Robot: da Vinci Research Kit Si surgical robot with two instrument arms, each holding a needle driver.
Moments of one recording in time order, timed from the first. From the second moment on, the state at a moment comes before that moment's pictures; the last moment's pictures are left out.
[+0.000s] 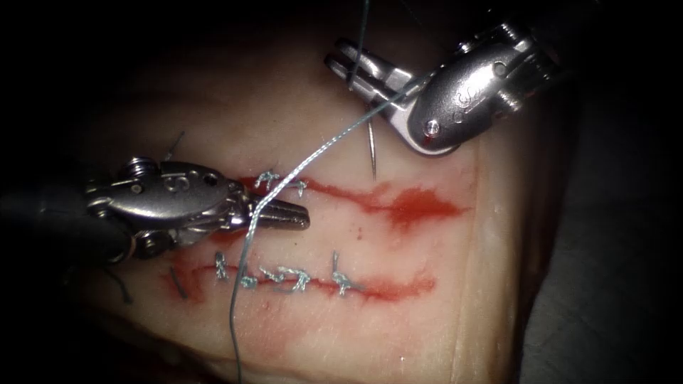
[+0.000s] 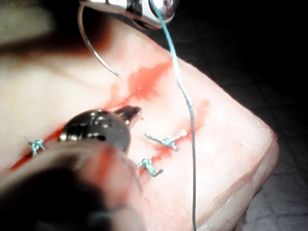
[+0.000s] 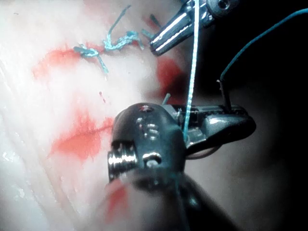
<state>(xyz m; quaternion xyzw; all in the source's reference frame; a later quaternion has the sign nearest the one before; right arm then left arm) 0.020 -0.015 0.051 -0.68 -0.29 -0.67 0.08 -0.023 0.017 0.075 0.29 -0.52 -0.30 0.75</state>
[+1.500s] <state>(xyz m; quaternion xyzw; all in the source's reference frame) 0.022 -0.016 0.051 -0.74 -0.21 -0.63 0.13 -0.023 0.020 0.081 0.37 -0.53 -0.42 0.64</state>
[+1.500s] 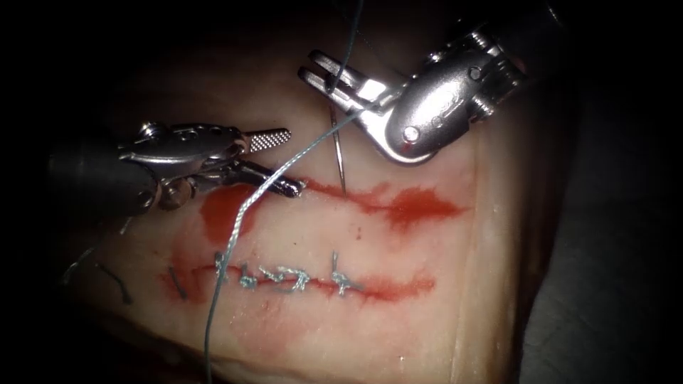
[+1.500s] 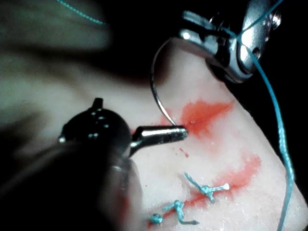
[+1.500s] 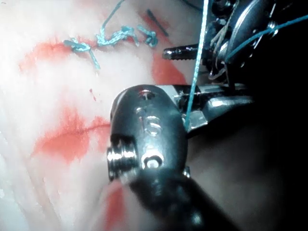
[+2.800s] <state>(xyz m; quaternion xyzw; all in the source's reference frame) 0.022 -0.017 0.052 -0.70 -0.04 -0.65 0.29 -0.022 0.019 0.079 0.62 -0.37 -0.55 0.42</state>
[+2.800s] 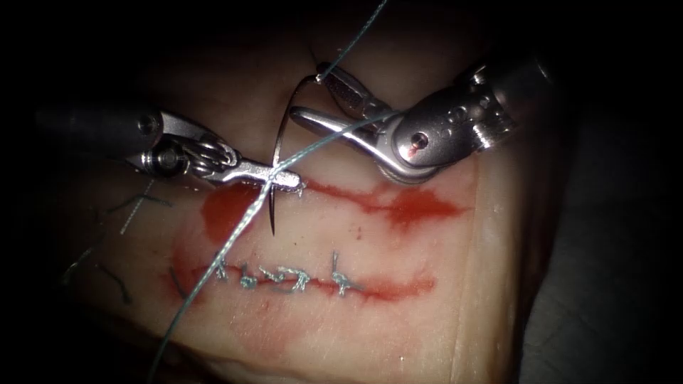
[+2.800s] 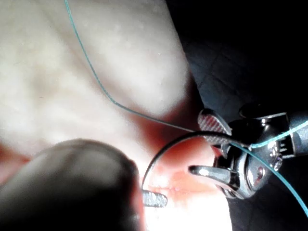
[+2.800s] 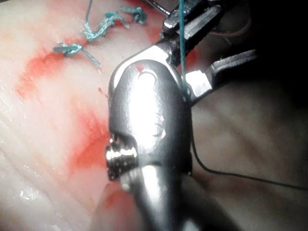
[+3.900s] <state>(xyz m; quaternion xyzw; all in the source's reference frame) 0.023 -0.018 0.051 -0.71 0.00 -0.65 0.26 -0.022 0.017 0.079 0.70 -0.30 -0.52 0.39</state>
